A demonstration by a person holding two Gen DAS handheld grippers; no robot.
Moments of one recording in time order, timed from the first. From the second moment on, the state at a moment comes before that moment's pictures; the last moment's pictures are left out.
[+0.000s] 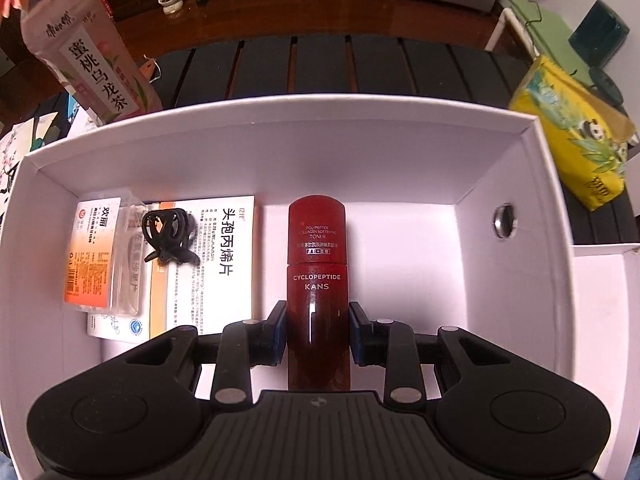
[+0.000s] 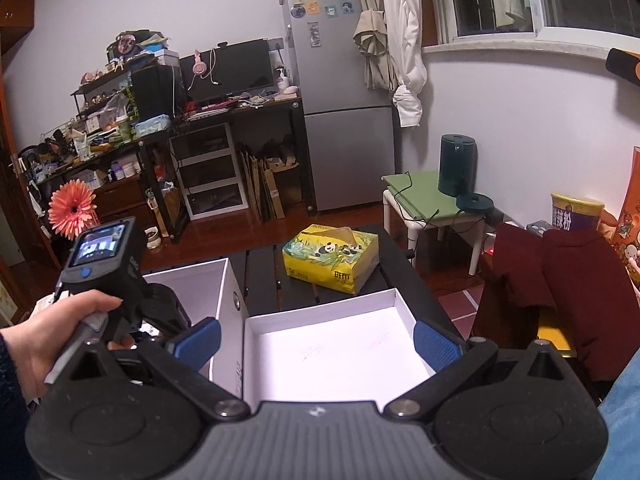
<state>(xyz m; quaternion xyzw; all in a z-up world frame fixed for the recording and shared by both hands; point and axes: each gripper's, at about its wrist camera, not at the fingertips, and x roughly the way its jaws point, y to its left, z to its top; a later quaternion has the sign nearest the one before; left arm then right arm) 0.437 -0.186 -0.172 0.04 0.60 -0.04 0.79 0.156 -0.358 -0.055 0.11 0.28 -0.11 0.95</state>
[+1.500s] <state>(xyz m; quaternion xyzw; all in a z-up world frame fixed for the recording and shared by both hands) 0.445 -0.184 -0.173 0.05 0.60 -0.03 0.80 0.162 -0.339 -0.061 0.09 0.30 -0.09 0.95</state>
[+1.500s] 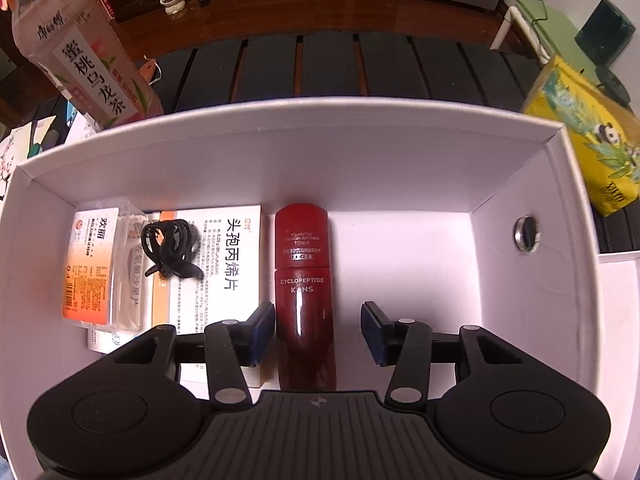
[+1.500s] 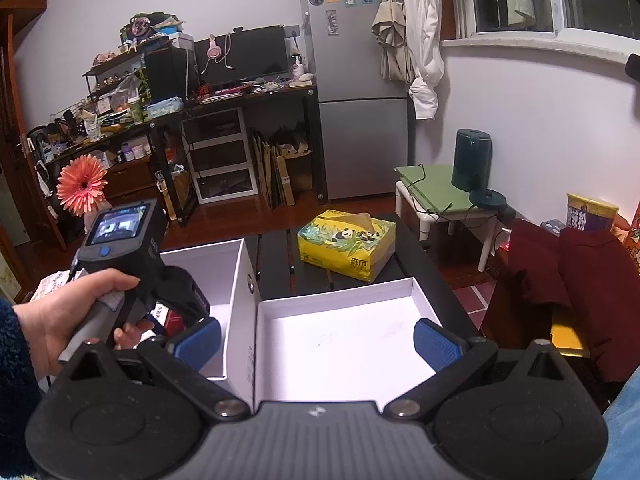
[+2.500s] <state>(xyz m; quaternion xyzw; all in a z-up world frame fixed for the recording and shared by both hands) 0.372 -0.151 -0.078 0.05 0.53 -0.10 0.84 0.173 -0.300 -0.080 0.07 0.33 -0.04 0.94</state>
